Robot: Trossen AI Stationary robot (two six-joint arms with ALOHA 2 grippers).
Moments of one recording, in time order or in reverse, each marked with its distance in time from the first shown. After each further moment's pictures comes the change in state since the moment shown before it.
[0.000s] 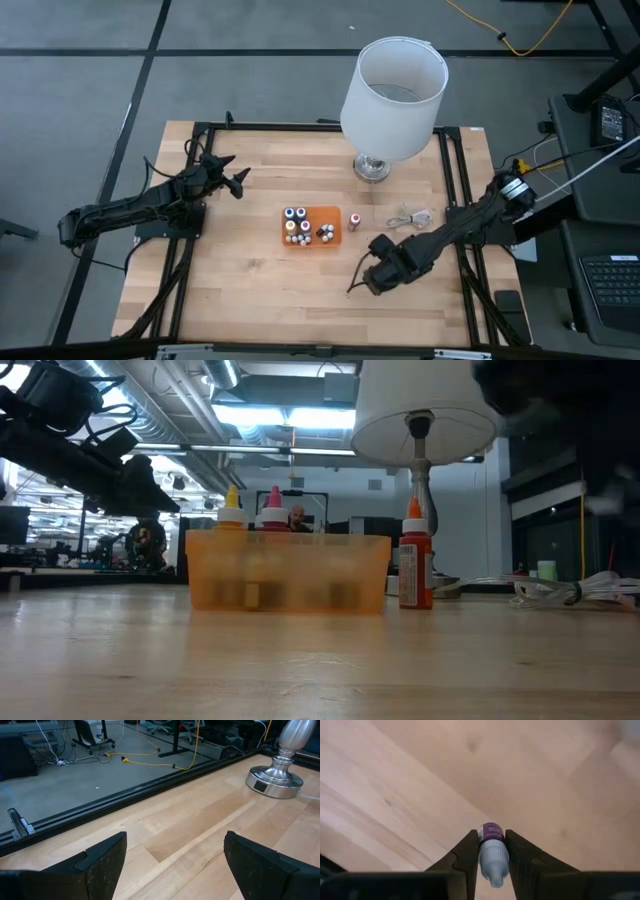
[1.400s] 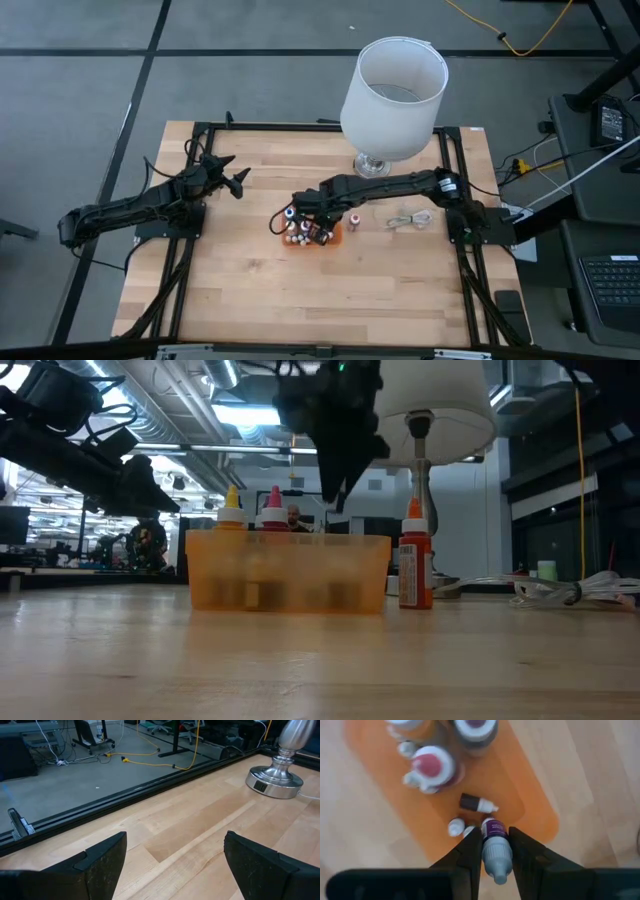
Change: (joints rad) left arm 0.000 0.000 0.000 0.000 0.000 0.000; right arm -0.464 0.464 0.748 -0.210 0.010 -0.906
